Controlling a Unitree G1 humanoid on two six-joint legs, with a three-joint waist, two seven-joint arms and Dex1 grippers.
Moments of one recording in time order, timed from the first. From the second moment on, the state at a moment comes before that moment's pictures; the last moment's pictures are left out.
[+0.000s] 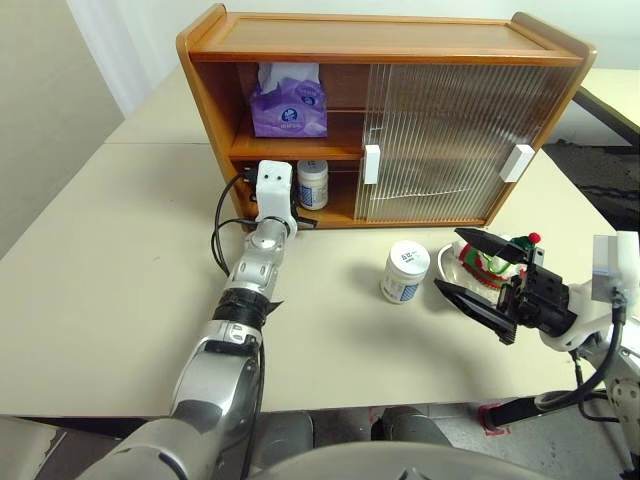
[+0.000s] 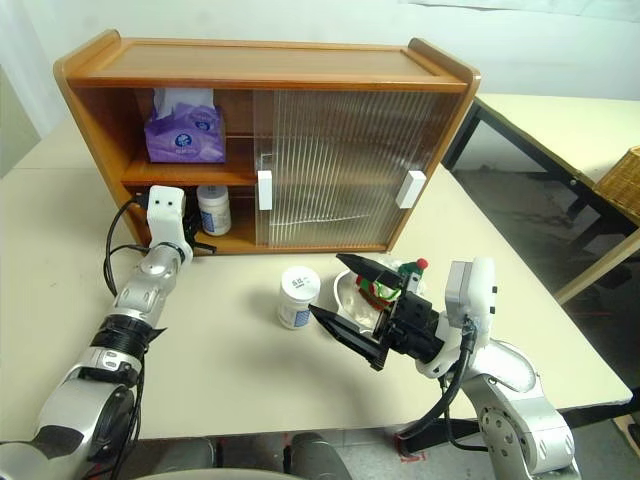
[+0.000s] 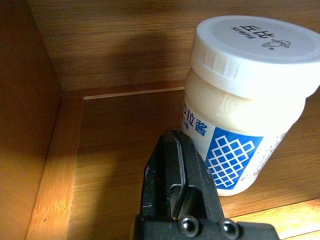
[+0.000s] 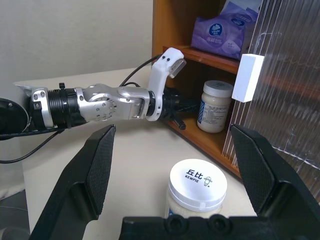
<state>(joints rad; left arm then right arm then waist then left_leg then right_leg) -0.59 0.13 0.02 0.61 0.04 0.12 -0.06 0.20 -0.57 -0.21 -0.53 0.72 0.20 0.91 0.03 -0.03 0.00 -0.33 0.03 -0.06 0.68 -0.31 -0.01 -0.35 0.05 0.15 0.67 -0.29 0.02</state>
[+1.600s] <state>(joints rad) -0.57 0.15 0.02 0.58 0.02 0.11 -0.17 0.27 -0.55 -0.22 -0.52 0.70 0.14 0.94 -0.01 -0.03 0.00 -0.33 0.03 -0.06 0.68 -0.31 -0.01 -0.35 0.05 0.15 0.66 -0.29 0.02</state>
